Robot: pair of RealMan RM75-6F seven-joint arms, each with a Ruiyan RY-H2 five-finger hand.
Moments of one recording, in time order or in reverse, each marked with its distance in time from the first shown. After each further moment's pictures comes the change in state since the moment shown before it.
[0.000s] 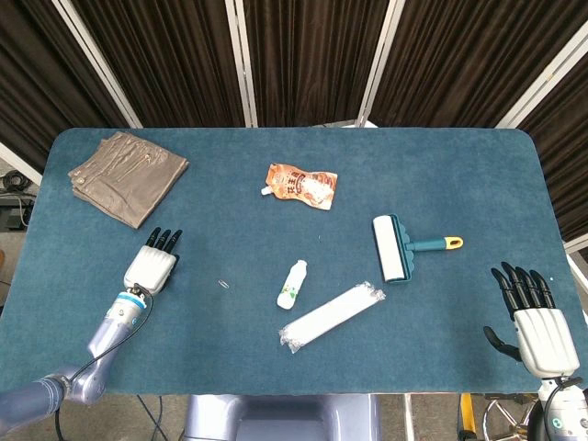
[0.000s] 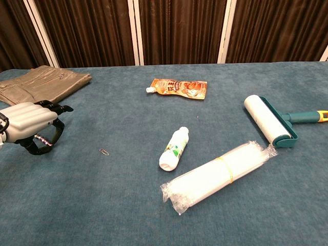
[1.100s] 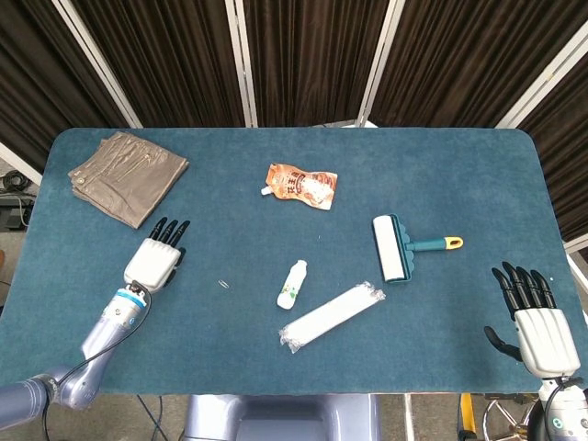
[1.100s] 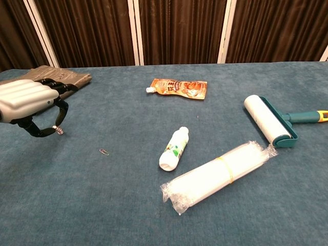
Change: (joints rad) left arm -0.018 0.136 -0.016 -0.239 0.017 0.071 0.042; right arm -0.001 0.001 0.001 -0.001 0.002 0.000 -0.005
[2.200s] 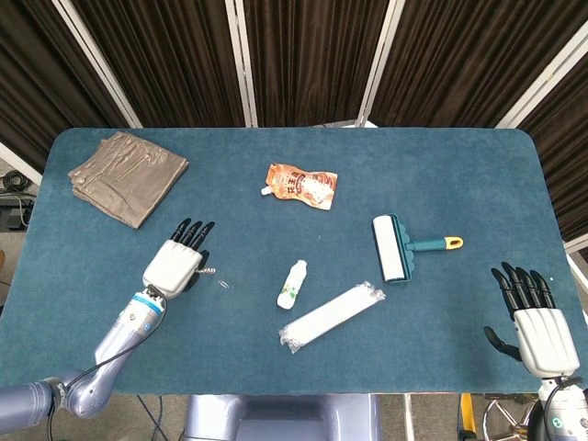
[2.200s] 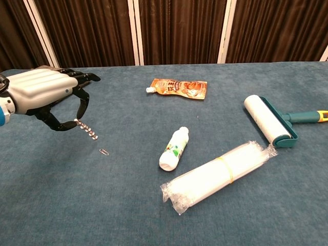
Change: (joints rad) left arm -0.041 0.023 -0.012 -0.194 -0.029 0.037 0.044; right arm 0.002 0.001 0.000 -0.002 0.003 -0.006 -0.002
